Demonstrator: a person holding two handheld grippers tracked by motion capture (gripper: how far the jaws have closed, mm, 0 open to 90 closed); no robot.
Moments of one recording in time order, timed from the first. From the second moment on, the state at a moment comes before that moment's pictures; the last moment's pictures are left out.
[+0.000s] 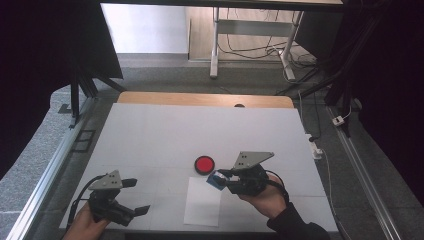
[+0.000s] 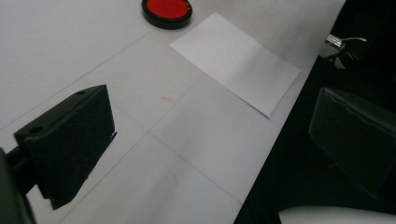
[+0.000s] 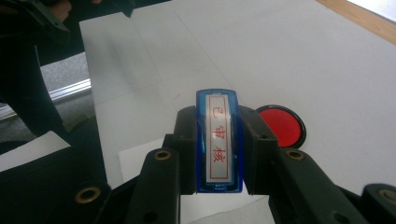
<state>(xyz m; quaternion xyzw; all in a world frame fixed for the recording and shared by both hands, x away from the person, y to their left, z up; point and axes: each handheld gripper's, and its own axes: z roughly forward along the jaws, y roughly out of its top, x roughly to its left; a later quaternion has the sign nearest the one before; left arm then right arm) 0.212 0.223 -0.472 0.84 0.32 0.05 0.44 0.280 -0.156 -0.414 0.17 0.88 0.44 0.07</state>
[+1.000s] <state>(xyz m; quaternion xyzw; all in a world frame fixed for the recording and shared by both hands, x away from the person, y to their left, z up) 0.259 0.147 -0.473 0.88 0.23 0.00 0.42 0.279 -0.152 -0.413 0.16 0.88 0.45 0.04</state>
